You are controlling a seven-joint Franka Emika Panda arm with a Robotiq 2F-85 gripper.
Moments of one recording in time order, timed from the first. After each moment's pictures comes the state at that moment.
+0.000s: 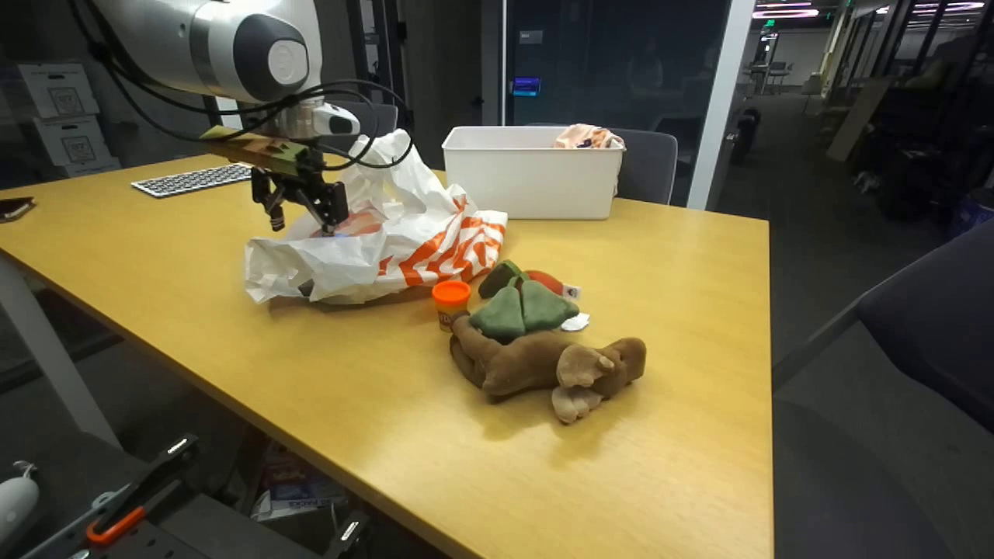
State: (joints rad) arm 0.19 0.21 0.22 -2.24 0.13 2.52 0.11
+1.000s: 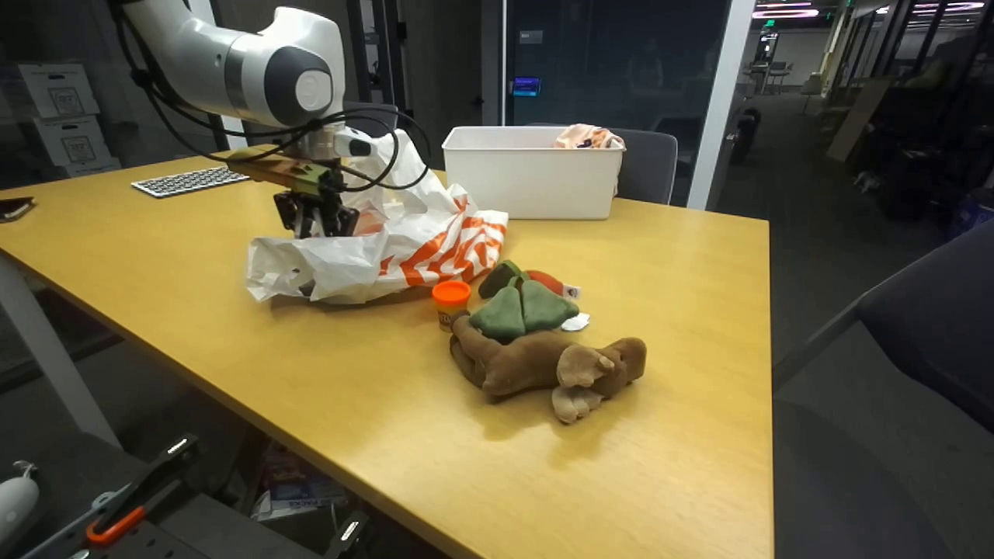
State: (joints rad) arm 0.17 0.31 0.21 -2.18 0.14 2.52 0.08
